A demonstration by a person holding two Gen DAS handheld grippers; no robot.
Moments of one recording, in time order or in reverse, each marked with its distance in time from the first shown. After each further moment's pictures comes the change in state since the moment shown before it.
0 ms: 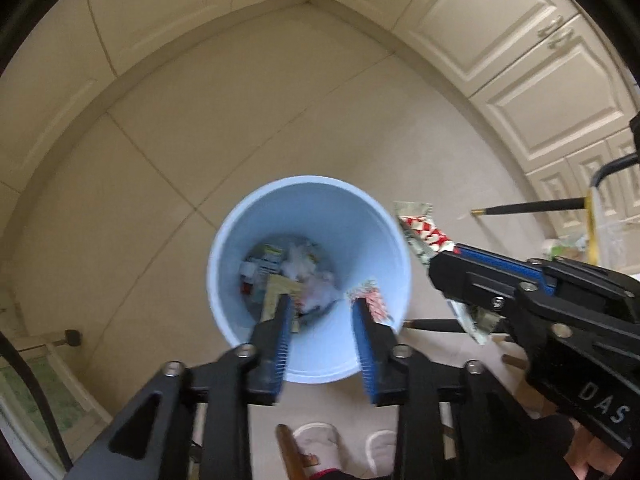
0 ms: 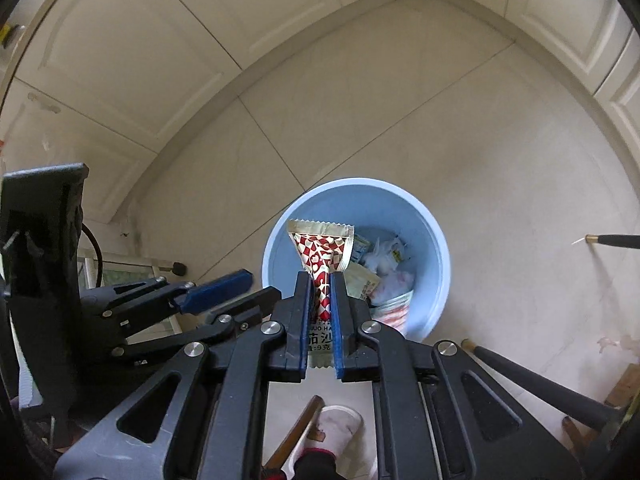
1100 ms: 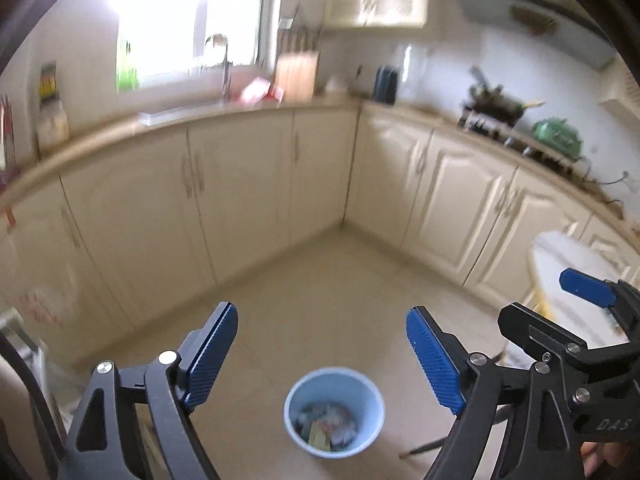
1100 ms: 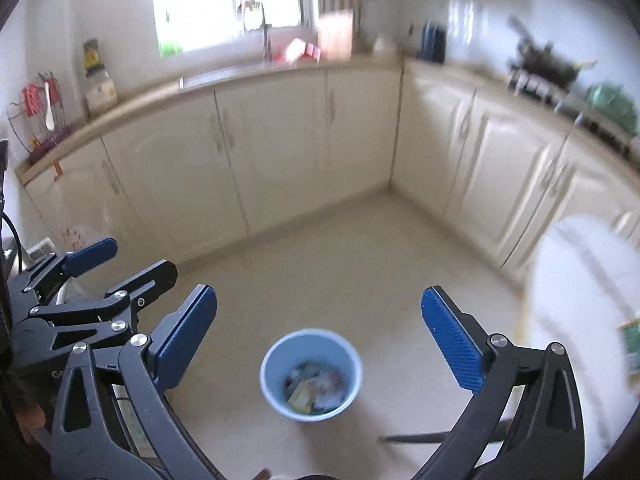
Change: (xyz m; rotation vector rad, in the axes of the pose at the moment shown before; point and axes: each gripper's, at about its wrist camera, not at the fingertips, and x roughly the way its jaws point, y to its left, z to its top) left arm -0.312 -0.192 -0.097 0.032 -0.814 0.181; right arm -0.373 0.092 -0.114 -0.224 -0.662 -0.237
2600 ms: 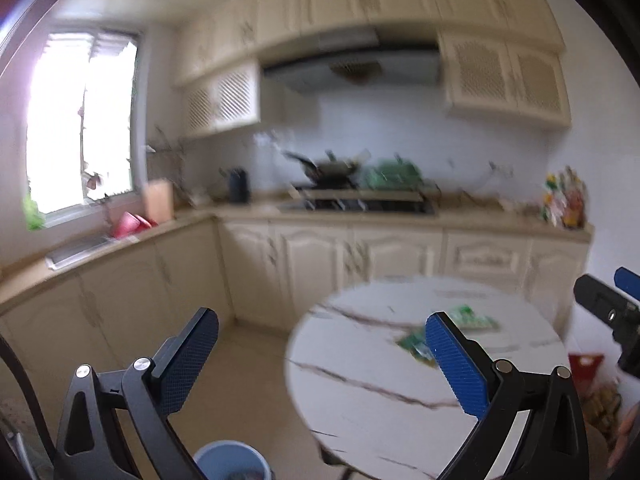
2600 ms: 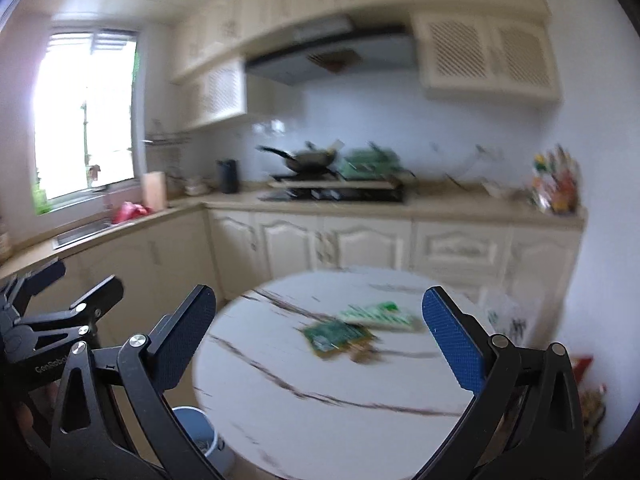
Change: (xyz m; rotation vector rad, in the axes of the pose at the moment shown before) left arm -0.167 -0.187 -0.181 0.291 -0.267 -0.345; right arm -0.332 -0.181 -0.109 0.360 -0.399 -0.525
